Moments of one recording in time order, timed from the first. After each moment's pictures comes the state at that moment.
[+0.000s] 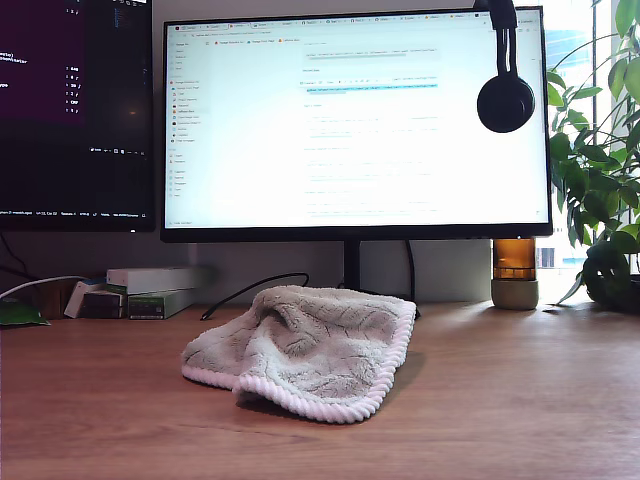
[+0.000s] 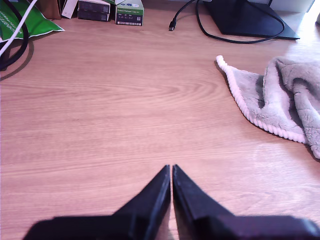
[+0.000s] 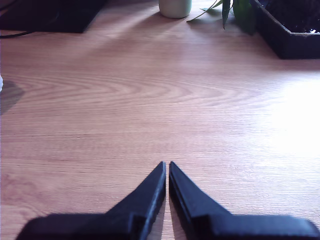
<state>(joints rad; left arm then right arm) 0.00 0.13 0.09 -0.42 0.28 -0.11 0.13 0.19 0.04 -0.29 0.09 0.00</state>
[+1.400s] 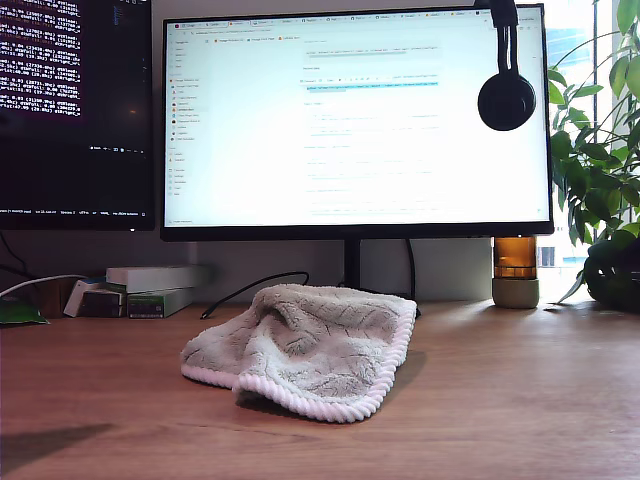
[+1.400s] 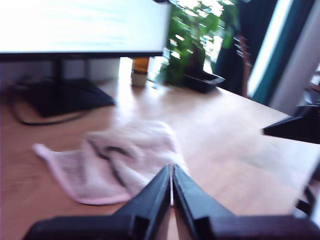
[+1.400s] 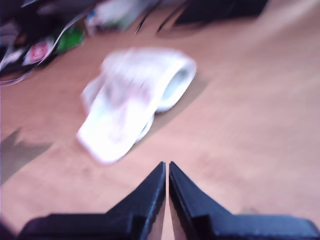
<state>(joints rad) -0.41 0.21 0.10 -0.02 0.52 -0.18 0.45 0.30 0.06 -0.17 -0.23 0.32</state>
